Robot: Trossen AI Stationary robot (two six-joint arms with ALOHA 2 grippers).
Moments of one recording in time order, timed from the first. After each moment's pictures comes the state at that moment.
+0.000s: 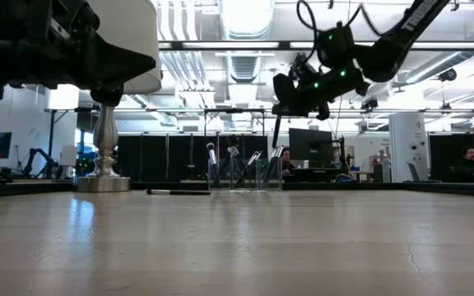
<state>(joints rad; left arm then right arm) -0.22 1.14 0.11 1.13 -0.27 -0.06 -0.55 1.59 0.78 0.61 0.20 0.17</state>
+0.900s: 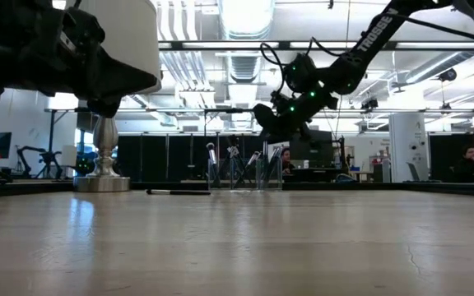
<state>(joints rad) -0.22 1.14 0.11 1.05 -0.32 -0.14 -0.67 1.88 1.13 0.30 0.08 0.21</state>
